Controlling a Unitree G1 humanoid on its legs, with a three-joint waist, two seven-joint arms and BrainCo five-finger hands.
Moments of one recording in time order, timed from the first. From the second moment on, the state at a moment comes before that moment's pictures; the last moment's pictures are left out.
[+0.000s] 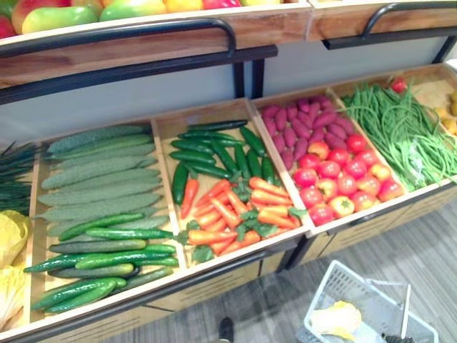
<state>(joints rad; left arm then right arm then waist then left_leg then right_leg) 0.24 0.00 0.47 0.85 0.06 -0.03 0.44 0.09 -0.16 -0.55 1.04 -0.30 -0.05 -0.25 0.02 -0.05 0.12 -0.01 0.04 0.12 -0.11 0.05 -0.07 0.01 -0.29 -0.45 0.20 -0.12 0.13</state>
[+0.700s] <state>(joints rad) 0.25 0.16 0.41 -0.33 0.57 -0.16 0.70 0.12 -0.18 -0.54 1.08 -0.26 -0.10 -0.27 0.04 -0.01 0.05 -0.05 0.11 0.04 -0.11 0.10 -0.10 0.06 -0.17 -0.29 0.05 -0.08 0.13</state>
